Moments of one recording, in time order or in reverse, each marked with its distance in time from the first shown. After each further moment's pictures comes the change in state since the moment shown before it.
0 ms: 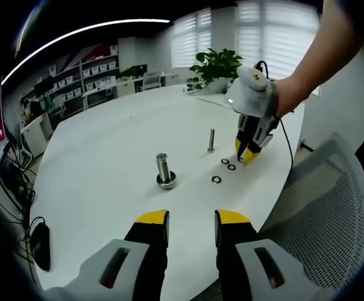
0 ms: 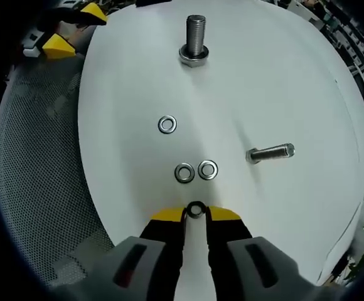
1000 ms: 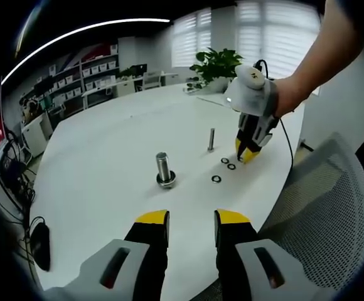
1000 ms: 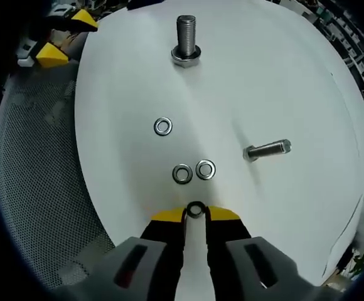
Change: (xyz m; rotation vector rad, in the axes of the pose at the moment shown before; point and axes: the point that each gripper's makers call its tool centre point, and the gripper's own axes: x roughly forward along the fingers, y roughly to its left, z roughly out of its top) left arm 0.000 -0.001 0.000 0.002 0.005 -0.003; right arm 0.000 0.000 -0.001 0.043 -0.005 -0.007
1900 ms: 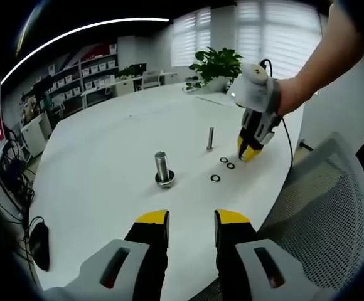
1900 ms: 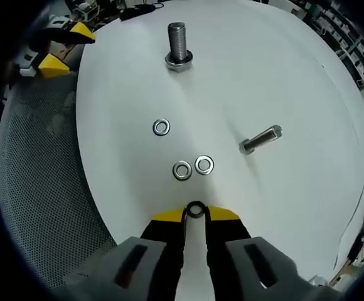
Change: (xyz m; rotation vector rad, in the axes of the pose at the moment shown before) left arm 0.001 -0.001 0.000 0.001 0.003 -0.005; right arm -0.005 0.001 -0.004 0.072 -0.057 0.006
